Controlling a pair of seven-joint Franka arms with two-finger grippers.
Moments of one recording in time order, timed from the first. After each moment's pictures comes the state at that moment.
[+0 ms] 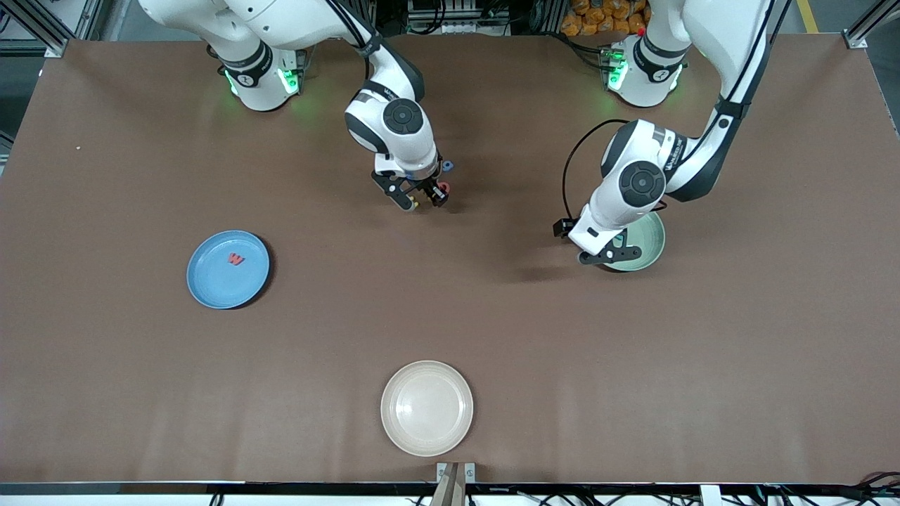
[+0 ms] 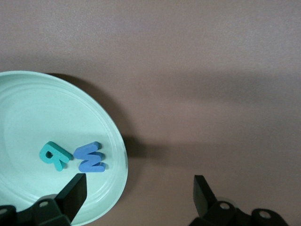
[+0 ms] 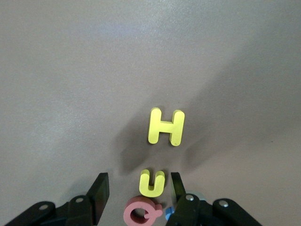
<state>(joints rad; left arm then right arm) -0.26 0.33 -0.19 -2.15 0.00 2.33 -0.52 0.57 0.49 0.33 -2.10 -0.14 2.57 1.79</state>
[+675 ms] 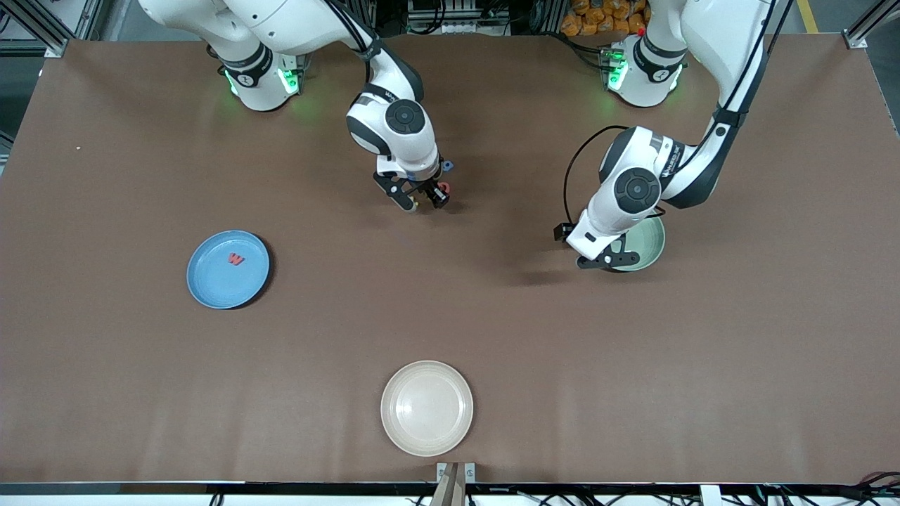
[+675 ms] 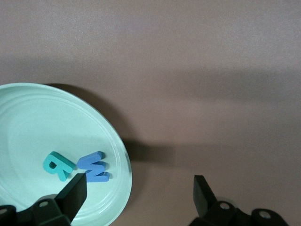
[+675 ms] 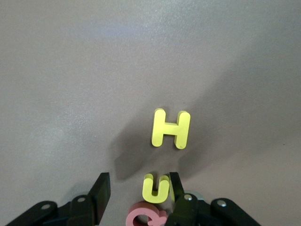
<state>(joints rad) -0.26 0.35 -0.19 -2.13 0.02 2.33 -0.52 0.57 0.51 0.33 -2.10 -0.18 2.61 1.83</state>
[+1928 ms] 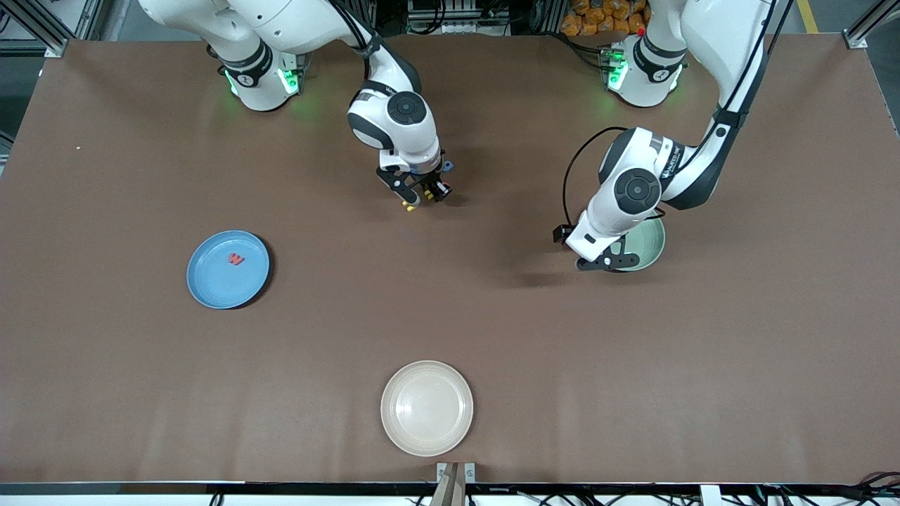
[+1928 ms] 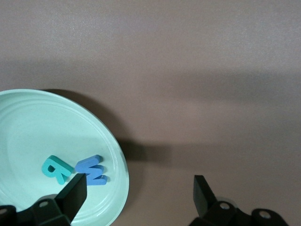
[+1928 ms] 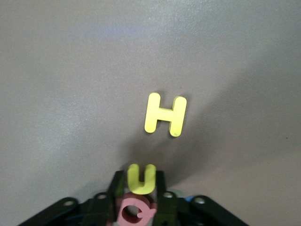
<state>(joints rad) -0.26 0.35 -0.19 -2.12 0.02 2.33 -0.52 0.57 0.51 0.34 -2.14 -0.25 2.66 1.86</state>
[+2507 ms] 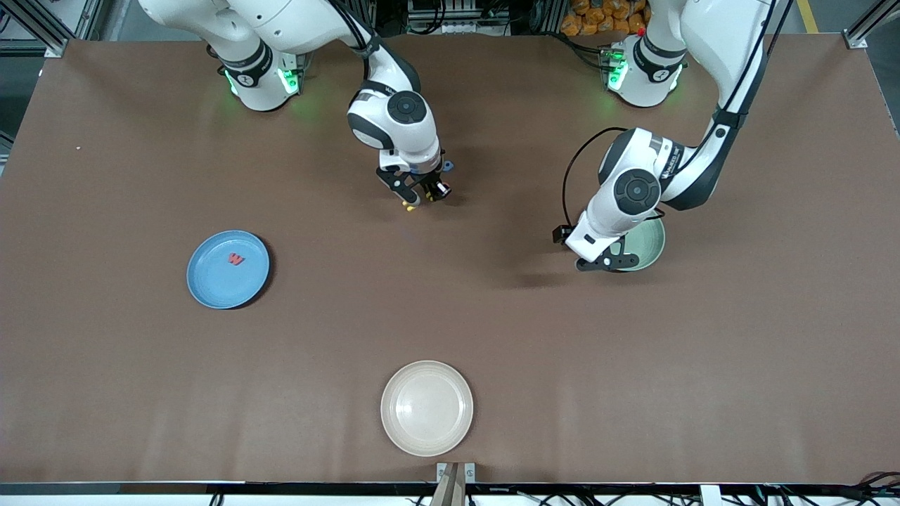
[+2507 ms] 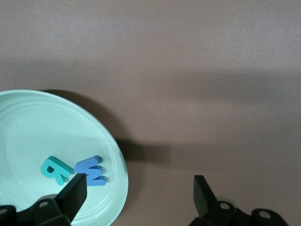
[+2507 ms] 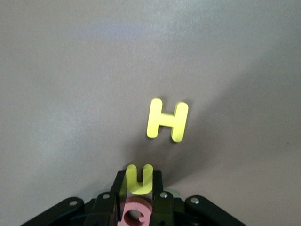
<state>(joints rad) -0.26 0.36 -0.19 -2.11 0.02 2.33 -0.52 0.56 0.50 0.34 -2.14 -0.26 2.66 1.87</state>
